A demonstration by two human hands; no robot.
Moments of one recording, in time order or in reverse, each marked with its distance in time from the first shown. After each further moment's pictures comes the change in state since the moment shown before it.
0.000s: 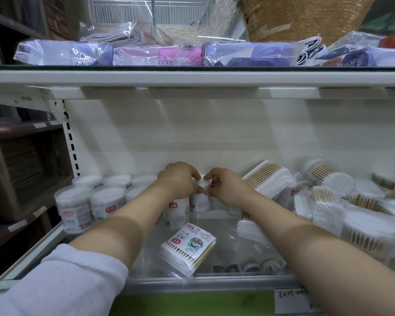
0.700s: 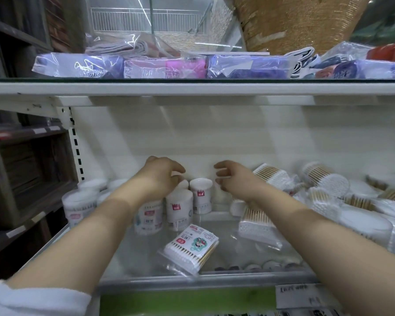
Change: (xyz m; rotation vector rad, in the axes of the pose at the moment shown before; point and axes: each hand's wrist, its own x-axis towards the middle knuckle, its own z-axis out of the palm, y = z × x) left_hand -0.035 -0.029 -0.043 -0.025 0.070 0.081; right_hand -0.020 -0.017 -0.026 0.346 0.036 0.134
